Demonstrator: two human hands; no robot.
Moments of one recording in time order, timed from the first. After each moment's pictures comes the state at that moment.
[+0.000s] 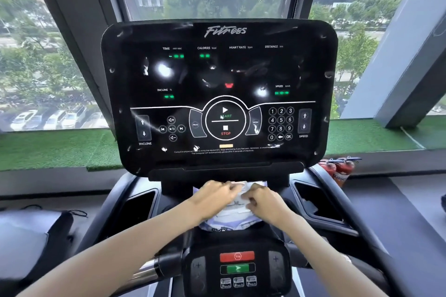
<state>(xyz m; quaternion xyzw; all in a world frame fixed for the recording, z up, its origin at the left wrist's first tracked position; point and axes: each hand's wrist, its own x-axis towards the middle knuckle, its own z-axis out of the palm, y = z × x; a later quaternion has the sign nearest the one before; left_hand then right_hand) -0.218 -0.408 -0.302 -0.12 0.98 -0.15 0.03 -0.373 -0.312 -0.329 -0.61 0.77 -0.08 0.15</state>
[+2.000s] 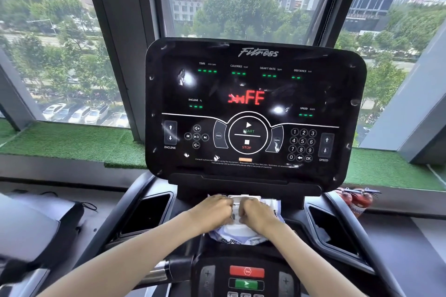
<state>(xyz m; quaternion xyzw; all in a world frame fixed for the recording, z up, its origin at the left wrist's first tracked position) -0.195 -0.426 -0.320 -0.18 0.98 0.00 0.05 -0.334 -0.349 -0.318 -0.62 0.77 0.00 0.18</state>
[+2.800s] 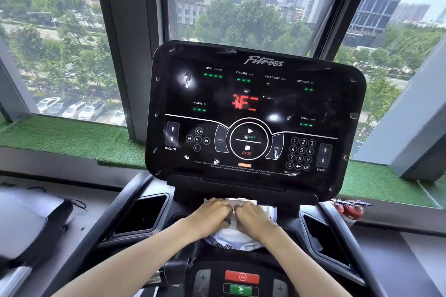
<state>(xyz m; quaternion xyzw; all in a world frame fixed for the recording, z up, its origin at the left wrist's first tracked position) -0.198 -0.420 -0.325 -0.24 0.96 0.11 -0.04 -0.325 -0.350 -0.306 -0.70 0.71 0.09 0.06</state>
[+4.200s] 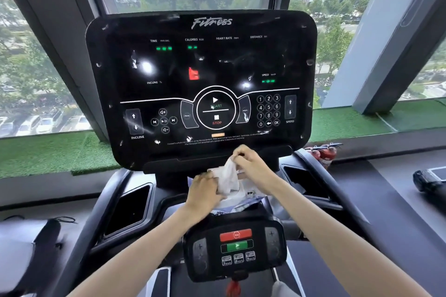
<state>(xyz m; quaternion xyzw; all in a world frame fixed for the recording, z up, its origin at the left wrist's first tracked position) -0.213 -0.404 -0.343 -0.34 0.94 0.09 -0.06 -0.344 -0.321 -0.263 -0.40 0.66 -0.51 0.38</state>
